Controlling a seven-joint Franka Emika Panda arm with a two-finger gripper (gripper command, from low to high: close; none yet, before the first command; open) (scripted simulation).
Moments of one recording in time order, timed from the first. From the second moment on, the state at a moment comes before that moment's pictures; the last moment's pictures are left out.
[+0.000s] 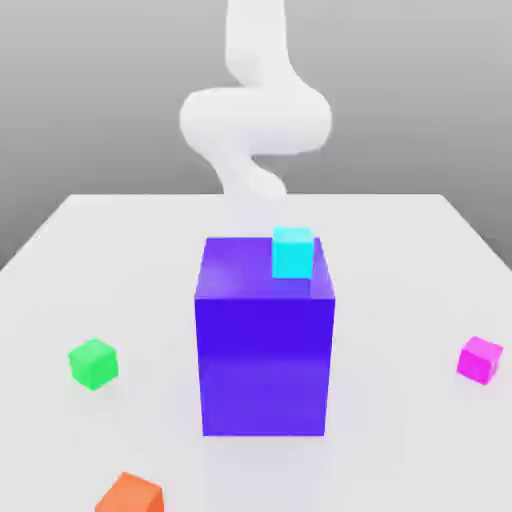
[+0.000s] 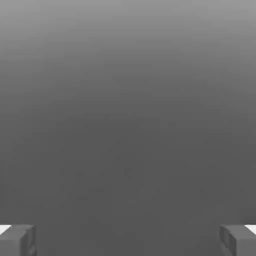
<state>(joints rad) 0.08 -0.73 -0.01 -2.32 0.01 2.34 0.69</state>
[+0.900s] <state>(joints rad) 0.73 0.03 0.13 -2.59 0.02 2.73 -0.48</state>
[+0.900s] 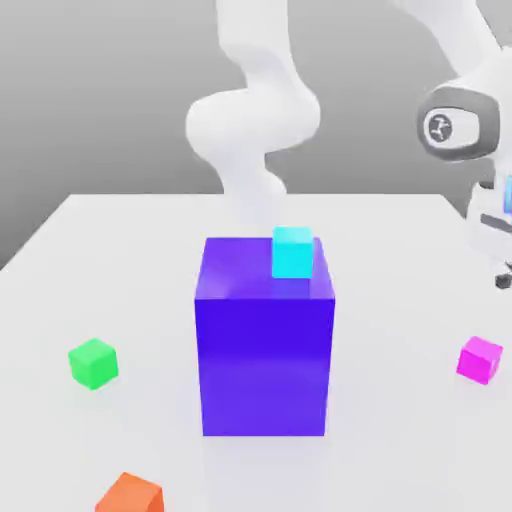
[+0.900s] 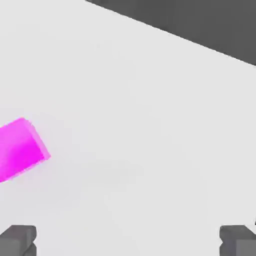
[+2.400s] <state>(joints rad) 0.28 -0.08 -0.16 -2.59 -0.18 2.80 -0.50</state>
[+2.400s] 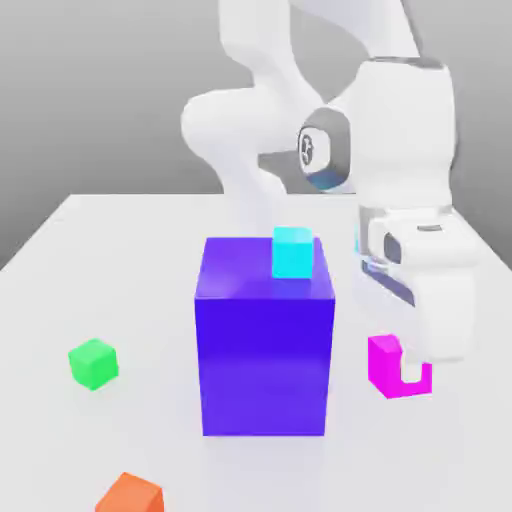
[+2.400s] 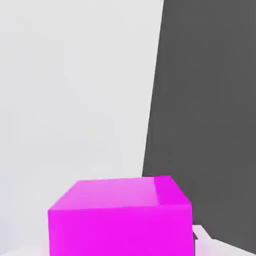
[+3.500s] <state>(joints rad) -0.07 -0.01 -0.69 -2.84 0.02 2.83 -1.03</state>
